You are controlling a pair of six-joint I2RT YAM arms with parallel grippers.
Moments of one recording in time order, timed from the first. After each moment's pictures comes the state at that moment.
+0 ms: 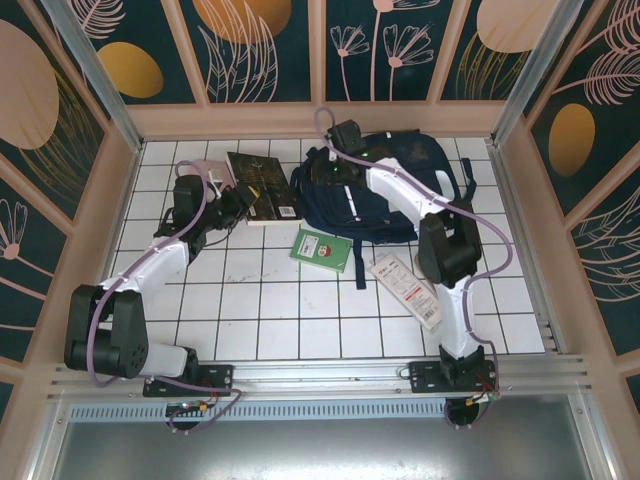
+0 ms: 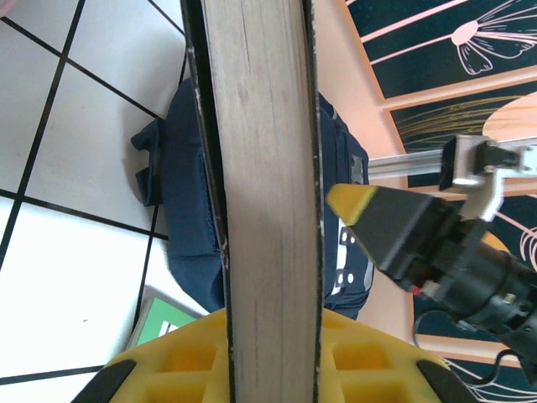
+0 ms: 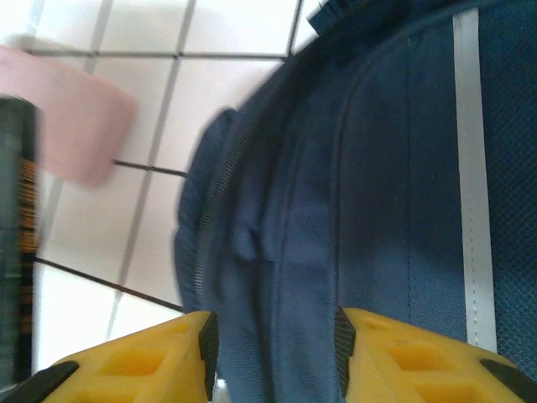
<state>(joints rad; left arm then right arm) -0.16 1.39 0.81 0.13 0.52 -1.02 0.56 2.13 1.87 -0.60 -0.06 0.37</state>
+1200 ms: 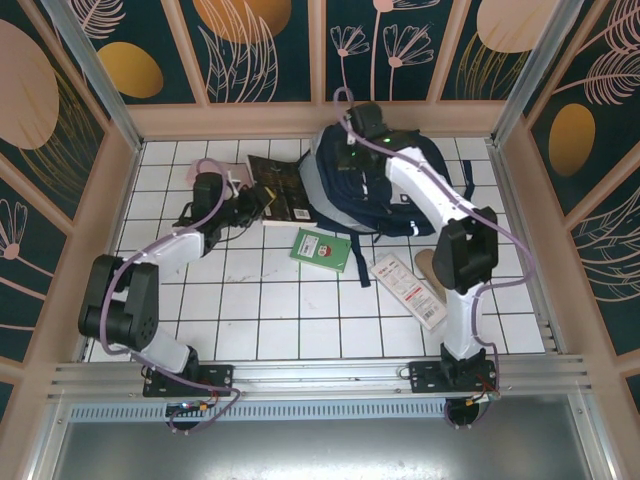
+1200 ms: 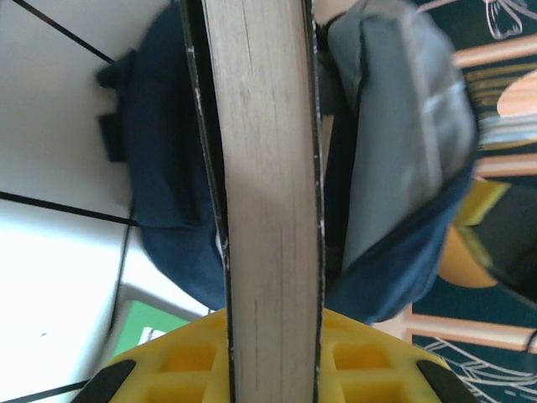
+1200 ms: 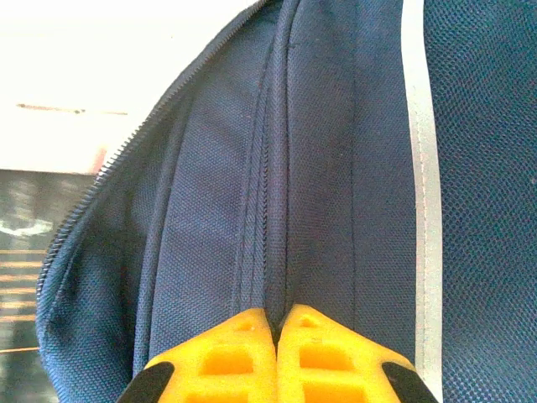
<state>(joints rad) -0.25 1.58 0.87 0.25 0.54 -1.07 0.47 1.99 1.92 -0.71 -0.06 0.32</state>
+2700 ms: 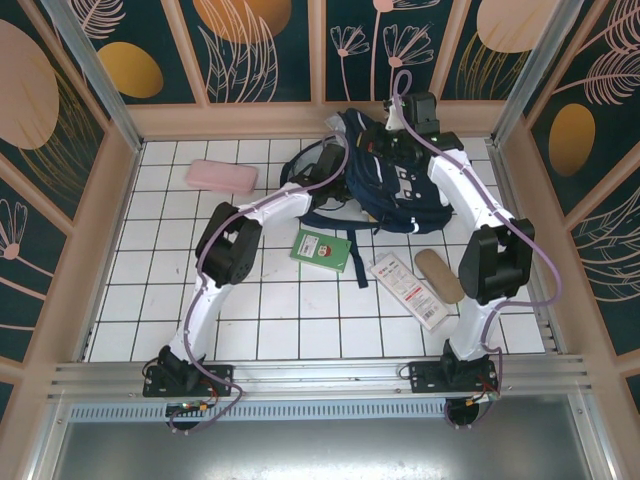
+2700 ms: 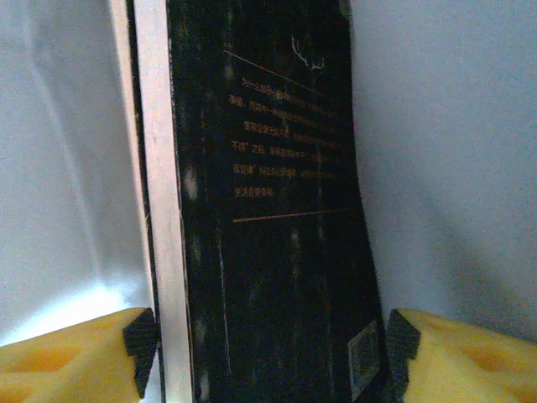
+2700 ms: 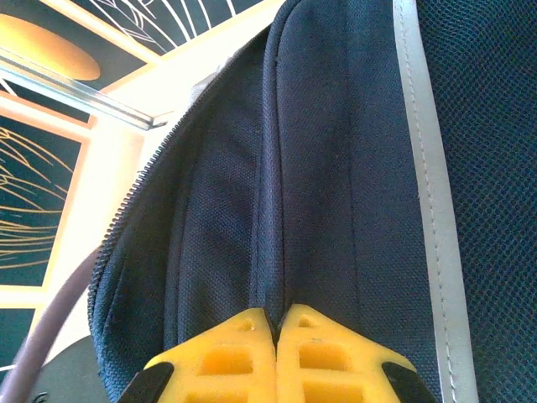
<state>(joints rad) -0.66 2.36 1.90 -0.13 0.30 -0.87 0.28 1.84 1.73 -0.51 -0.49 0.52</state>
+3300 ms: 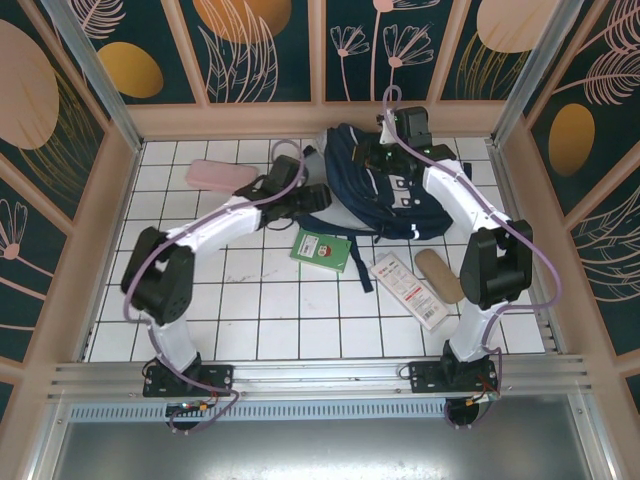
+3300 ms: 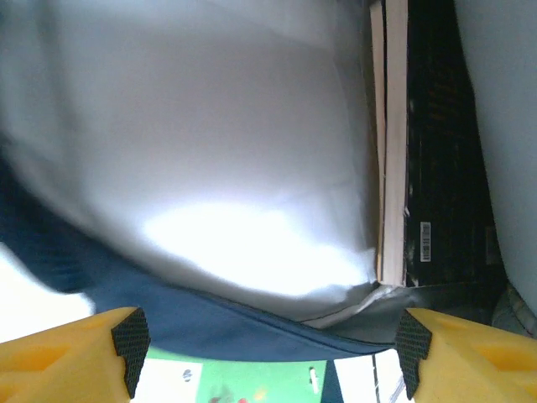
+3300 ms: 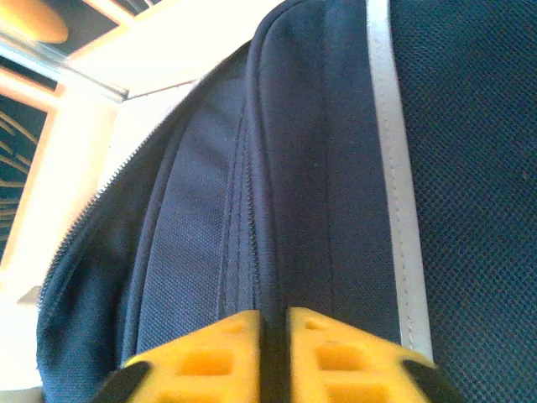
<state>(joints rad) -0.58 1.78 1.33 -0.31 0.08 -0.72 0.31 1.81 1.60 -0.45 -0.42 0.47</state>
